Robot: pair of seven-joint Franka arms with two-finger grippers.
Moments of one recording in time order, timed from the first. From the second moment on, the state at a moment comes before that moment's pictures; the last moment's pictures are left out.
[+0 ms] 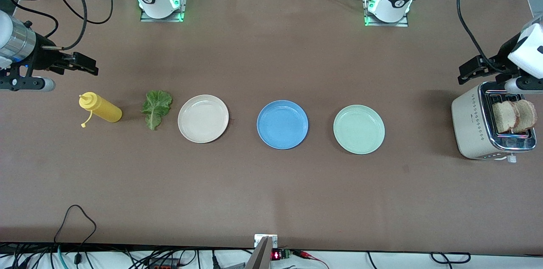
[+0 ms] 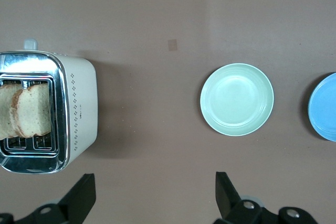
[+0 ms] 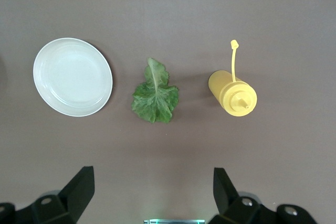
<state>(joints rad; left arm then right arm) 0.05 0.04 -0.06 -1.60 0.01 1.62 -0.03 0.02 0.05 0.01 -1.65 0.01 1.57 0.06</state>
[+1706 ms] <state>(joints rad) 0.36 0.33 -0.04 -1.65 0.01 1.93 0.45 0.03 0.10 0.03 -1.64 0.02 1.58 0.05</state>
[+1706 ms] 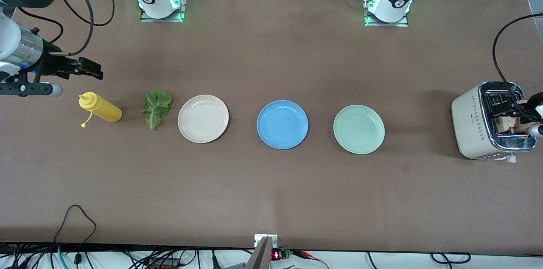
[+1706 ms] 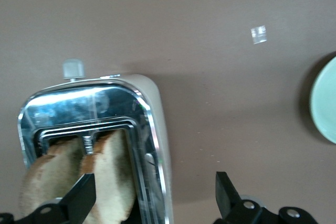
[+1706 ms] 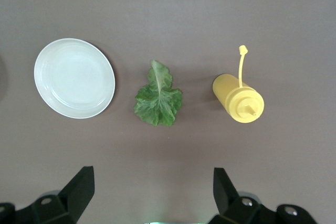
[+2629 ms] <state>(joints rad) 0.42 0.40 -0.04 -1.65 0.01 1.94 0.52 0.06 0.20 0.03 -1.81 0.02 1.80 0.05</state>
